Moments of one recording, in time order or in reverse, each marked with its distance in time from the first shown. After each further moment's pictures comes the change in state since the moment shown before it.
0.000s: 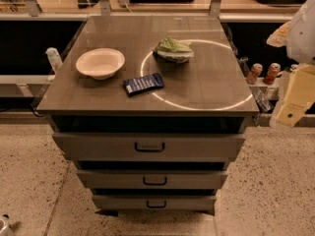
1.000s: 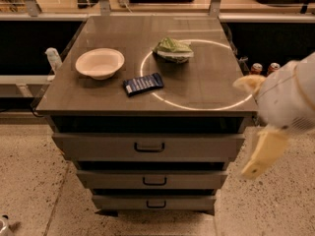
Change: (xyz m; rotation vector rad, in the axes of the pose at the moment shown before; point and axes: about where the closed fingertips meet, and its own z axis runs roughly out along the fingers) arm -0.030 0.071 0.062 -0.037 -0.259 -0.059
